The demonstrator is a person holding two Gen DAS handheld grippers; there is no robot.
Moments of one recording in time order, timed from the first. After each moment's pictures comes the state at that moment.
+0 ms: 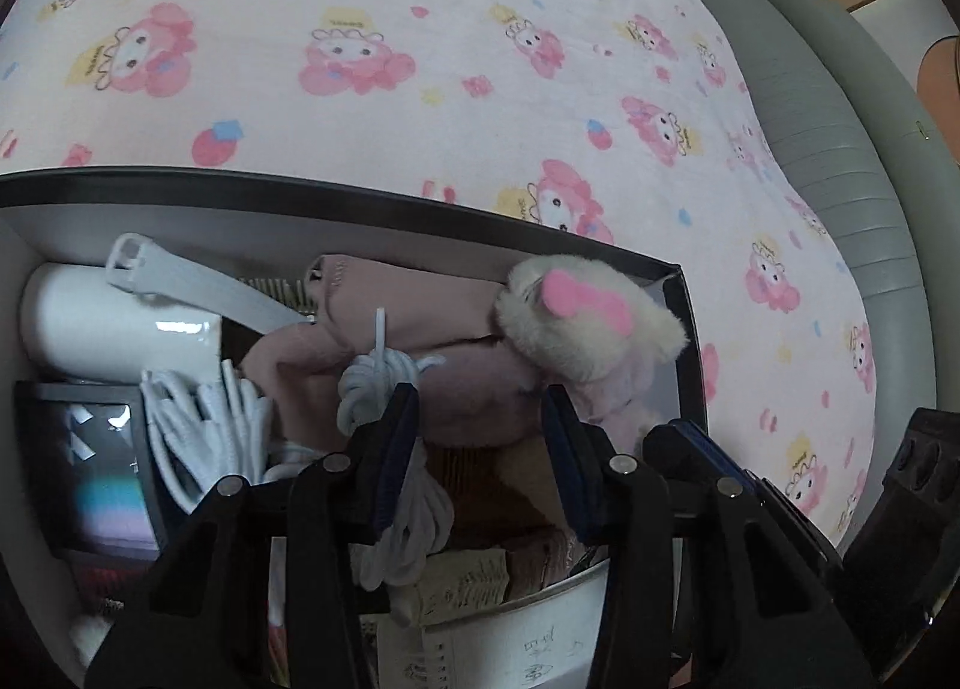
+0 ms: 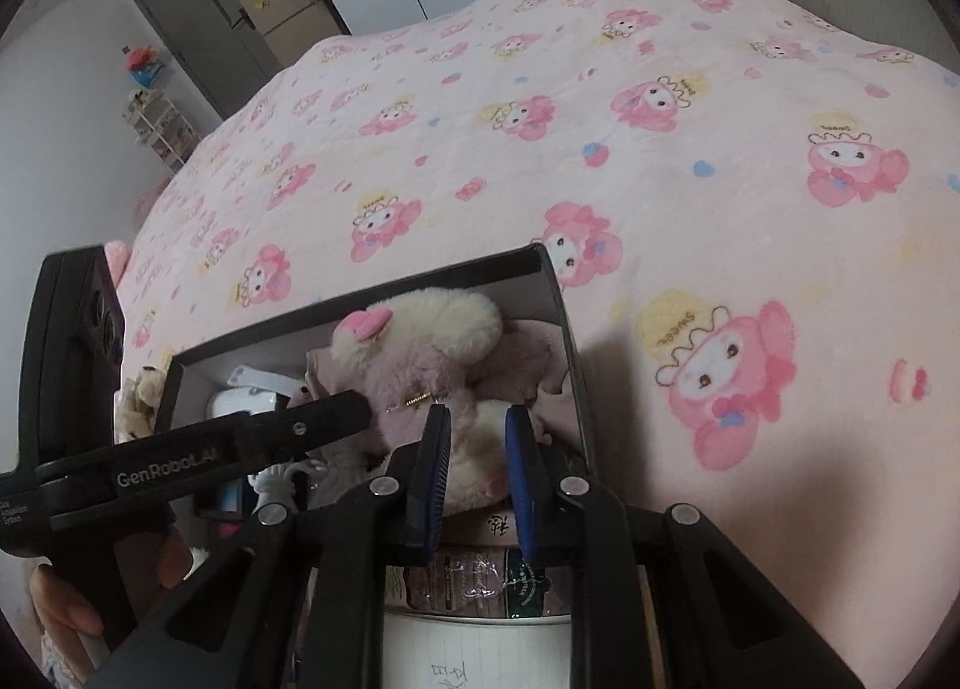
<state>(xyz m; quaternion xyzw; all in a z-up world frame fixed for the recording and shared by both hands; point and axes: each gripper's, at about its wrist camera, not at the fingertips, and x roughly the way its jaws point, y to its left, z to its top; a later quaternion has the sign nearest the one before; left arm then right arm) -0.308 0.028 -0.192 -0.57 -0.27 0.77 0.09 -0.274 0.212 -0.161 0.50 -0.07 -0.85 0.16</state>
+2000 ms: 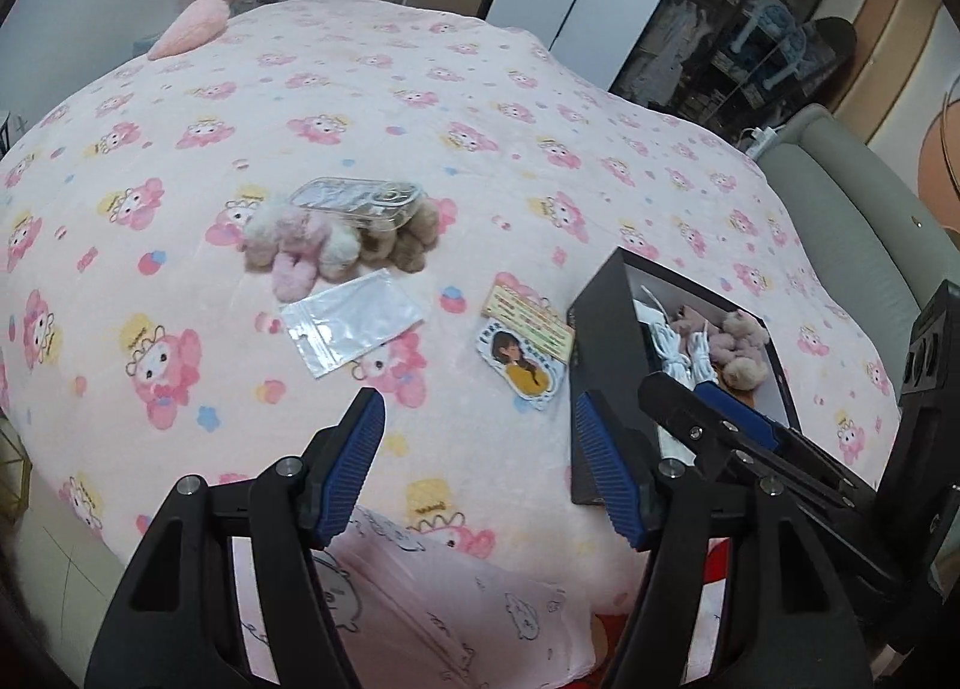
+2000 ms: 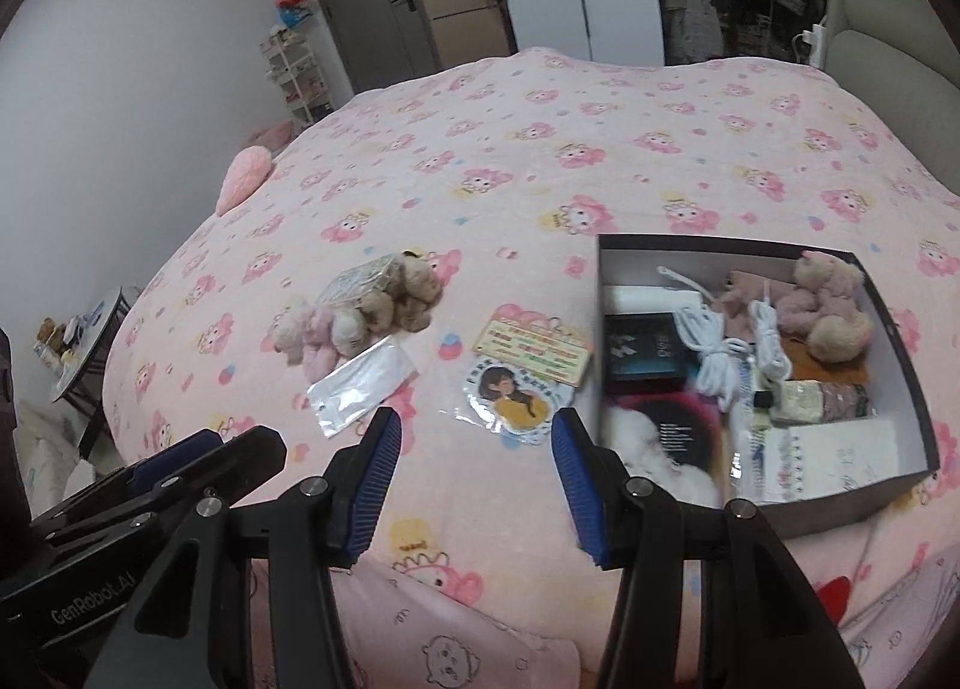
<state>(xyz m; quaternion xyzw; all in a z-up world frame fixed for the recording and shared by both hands) 0.026 -0.230 -0.078 -0.40 -0.25 0.88 -0.10 -0.045 -0.046 -0.083 0.43 0.00 -0.86 0.28</state>
